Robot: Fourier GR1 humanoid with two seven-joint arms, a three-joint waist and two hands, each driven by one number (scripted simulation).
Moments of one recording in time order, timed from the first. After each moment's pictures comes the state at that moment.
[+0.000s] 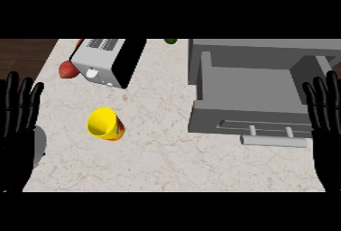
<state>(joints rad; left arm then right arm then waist) 0.01 0.10 0.03 -2.10 0.00 0.00 -0.04 0.00 -0.07 -0.01 -2.10 0.01 -0.01 -0.01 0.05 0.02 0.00</state>
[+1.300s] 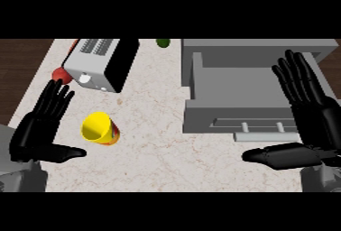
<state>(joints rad) -0.11 0.20 0.20 -1.47 0.31 -0.31 -0.11 -0.19 -0.14 -0.03 -1.92 -0.07 0.12 0.11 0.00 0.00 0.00</state>
